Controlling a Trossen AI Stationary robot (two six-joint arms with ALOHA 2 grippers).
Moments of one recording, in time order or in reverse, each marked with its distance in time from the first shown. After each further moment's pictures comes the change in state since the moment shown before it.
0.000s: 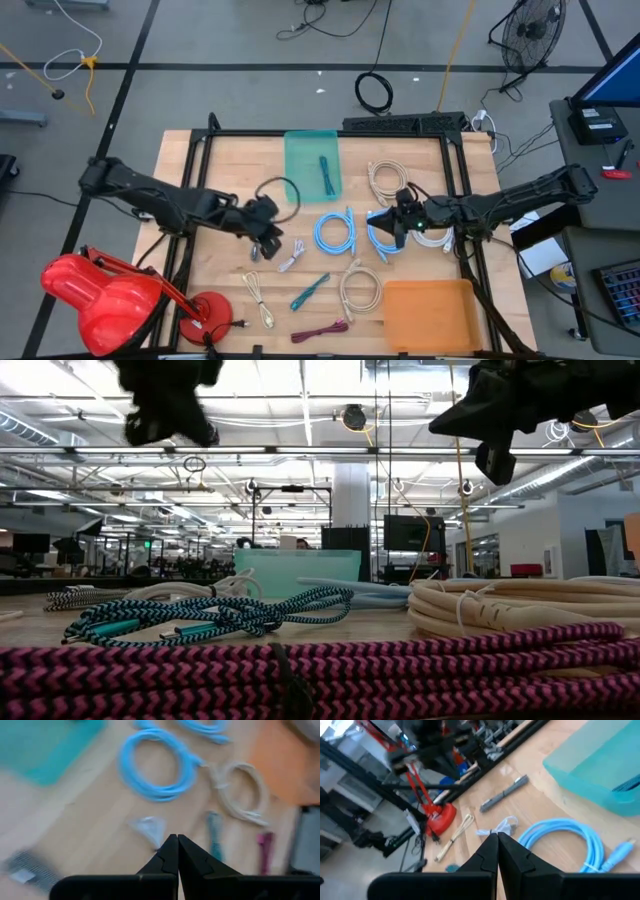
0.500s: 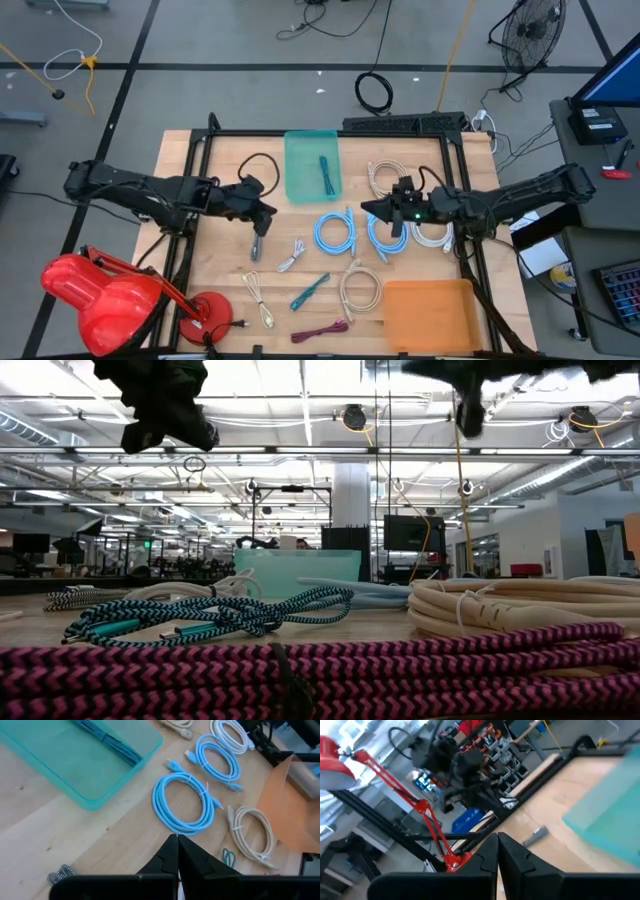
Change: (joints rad) left arm 0.134 -0.190 -0.122 0.065 -0.045 0.017; right arm -0.006 0.052 0.160 0.105 0.098 -0.026
